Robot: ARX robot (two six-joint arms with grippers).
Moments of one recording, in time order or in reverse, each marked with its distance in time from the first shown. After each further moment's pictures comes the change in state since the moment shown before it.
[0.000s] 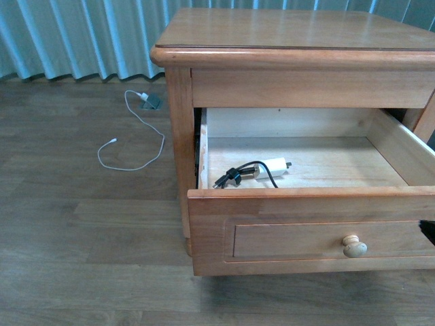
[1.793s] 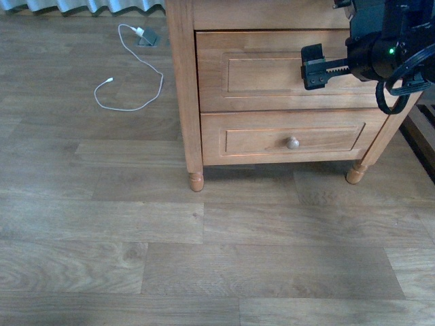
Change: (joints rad) left arm 0.000 0.000 0.000 0.000 0.000 0.000; right arm 0.079 1.035 0.994 0.085 0.259 0.002
